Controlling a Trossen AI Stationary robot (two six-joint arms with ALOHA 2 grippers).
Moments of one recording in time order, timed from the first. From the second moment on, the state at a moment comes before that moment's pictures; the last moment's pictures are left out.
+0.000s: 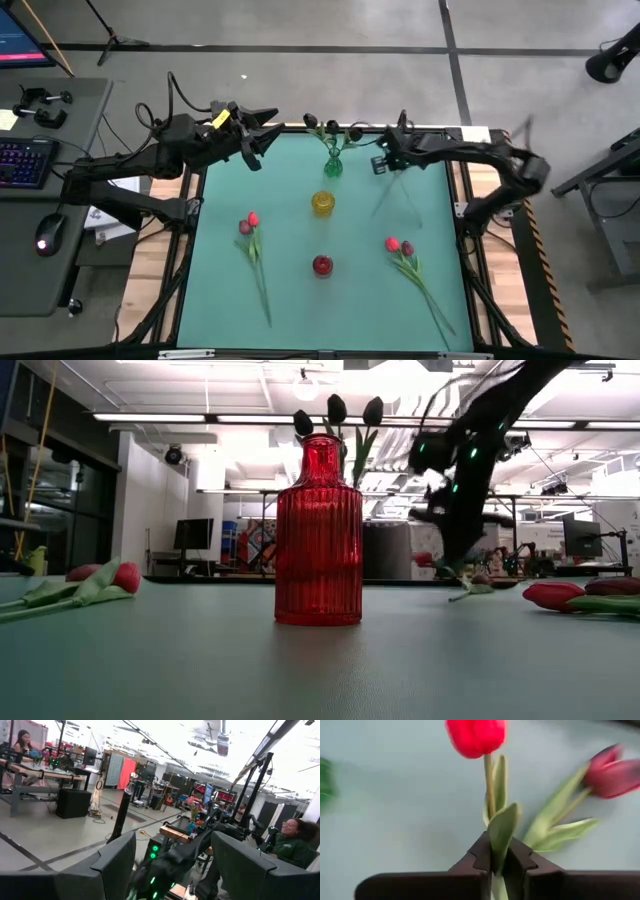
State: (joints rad) left arm 0.12 1.04 1.13 0.09 -0.33 -0.23; right arm -0.59 1.50 0.90 -0.59 0.26 0.64
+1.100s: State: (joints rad) left arm 0.12 1.04 1.13 0.10 -0.37 -0.17; right arm -0.02 1.22 0.90 0.48 -0.21 0.29
